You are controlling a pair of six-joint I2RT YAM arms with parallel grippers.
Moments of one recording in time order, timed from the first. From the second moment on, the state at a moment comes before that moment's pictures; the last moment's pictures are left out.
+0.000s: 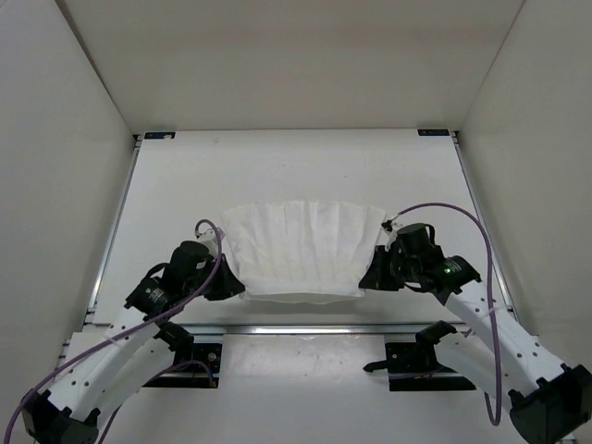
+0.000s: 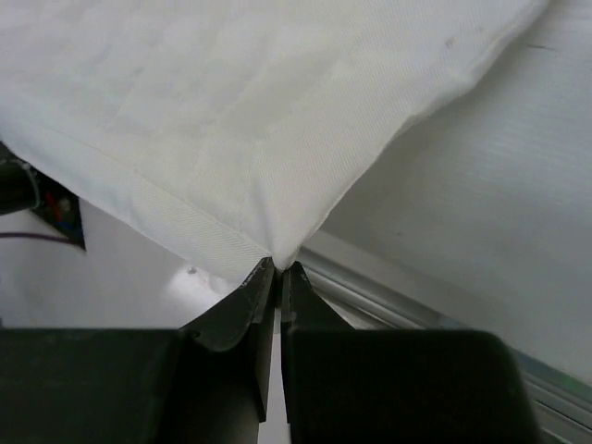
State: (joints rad) left arm -0.55 0.64 0.54 -0.66 0.15 -0.64; right arm 0.46 0.83 0.64 -0.72 -0.32 0.52
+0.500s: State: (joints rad) left arm -0.42 0.47 0.75 -0.88 0.41 -0.67; right arm 0.31 0.58 0.75 -1.00 -0.61 0.51
